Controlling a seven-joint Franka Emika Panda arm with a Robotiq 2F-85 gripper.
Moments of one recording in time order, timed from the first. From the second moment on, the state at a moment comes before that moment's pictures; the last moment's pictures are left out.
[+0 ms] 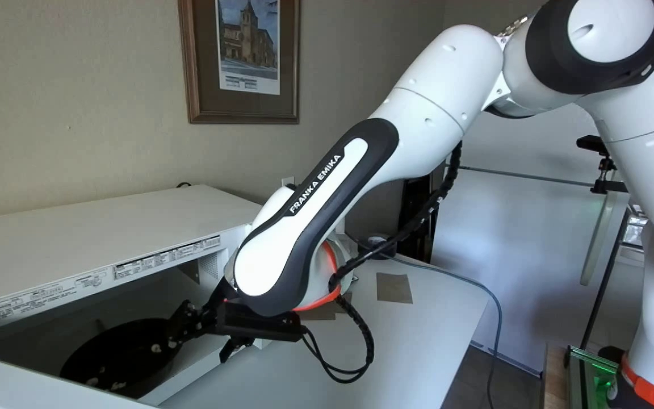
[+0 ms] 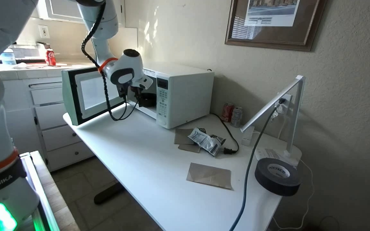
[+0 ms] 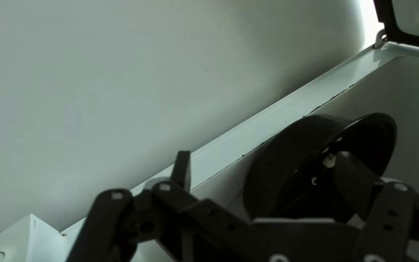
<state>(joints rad) 0.20 0.57 0.35 -2.05 0.45 3.12 0.35</state>
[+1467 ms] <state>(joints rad) 0.15 0.73 0.41 -1.89 0.45 3.20 0.37</state>
